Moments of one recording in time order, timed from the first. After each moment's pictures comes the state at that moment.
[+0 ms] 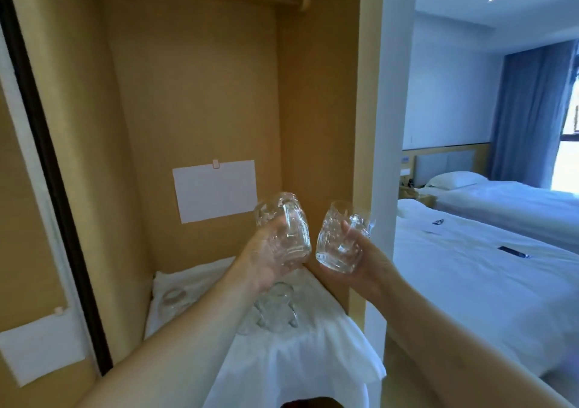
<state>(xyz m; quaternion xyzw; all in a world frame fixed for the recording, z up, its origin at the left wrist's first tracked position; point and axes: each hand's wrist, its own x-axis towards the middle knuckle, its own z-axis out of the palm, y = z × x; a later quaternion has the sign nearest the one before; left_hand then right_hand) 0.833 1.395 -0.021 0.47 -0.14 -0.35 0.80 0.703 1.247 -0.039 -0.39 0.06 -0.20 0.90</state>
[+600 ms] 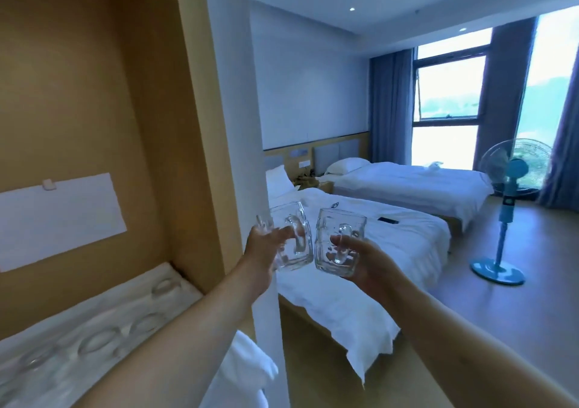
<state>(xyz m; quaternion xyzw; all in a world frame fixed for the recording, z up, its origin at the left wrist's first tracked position) 0.700 1.169 -0.036 0.53 -0.32 -0.35 0.70 0.519 1.074 -0.061 -0.49 0.19 -0.37 0.77</state>
